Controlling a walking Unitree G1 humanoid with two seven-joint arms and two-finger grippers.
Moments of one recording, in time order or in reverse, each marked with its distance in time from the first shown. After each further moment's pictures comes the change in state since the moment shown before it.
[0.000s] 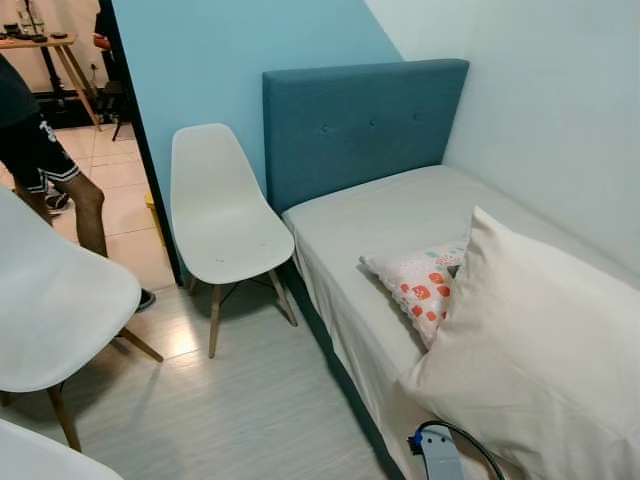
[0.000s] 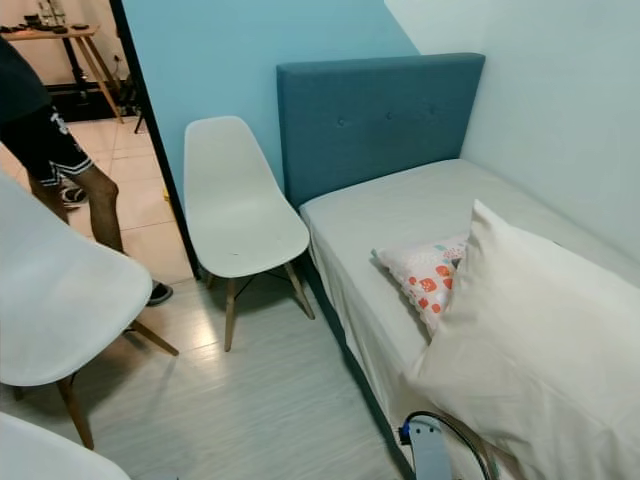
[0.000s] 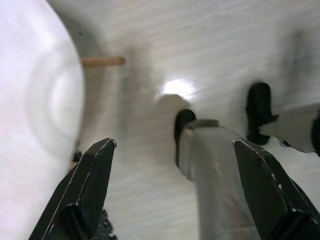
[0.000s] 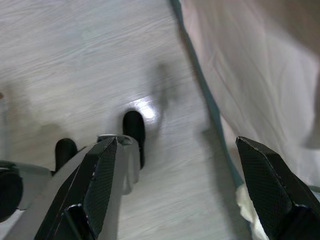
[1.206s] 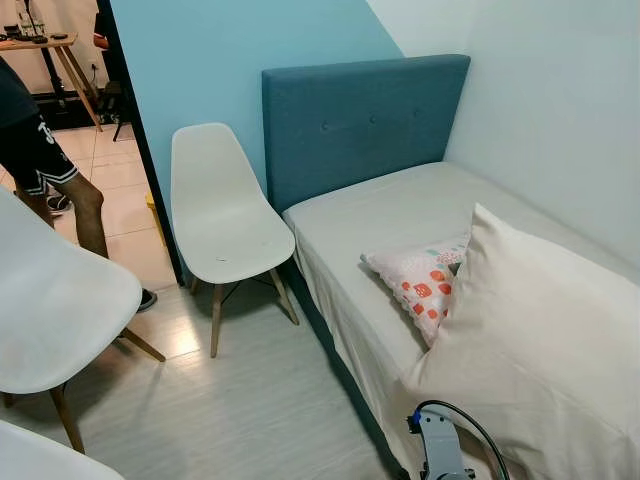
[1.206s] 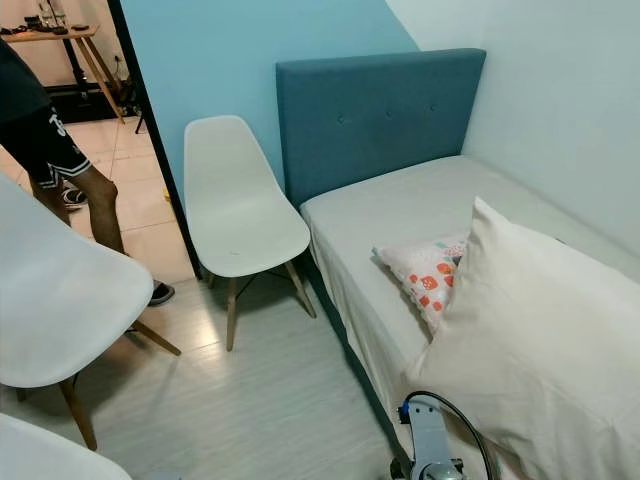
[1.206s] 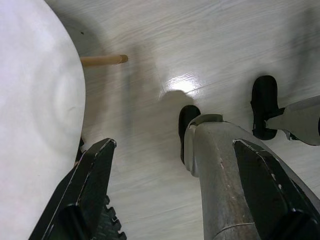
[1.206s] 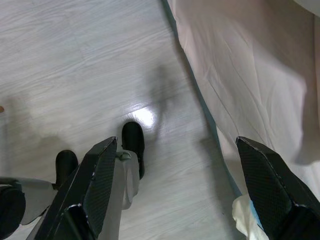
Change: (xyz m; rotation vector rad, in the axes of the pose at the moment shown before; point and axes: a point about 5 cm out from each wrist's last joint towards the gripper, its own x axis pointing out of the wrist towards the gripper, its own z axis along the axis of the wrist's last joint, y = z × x) left arm -0.001 -0.005 -0.005 0.034 0.016 -0.007; right arm 0.001 -0.007 0.025 0.001 -0.027 -0.023
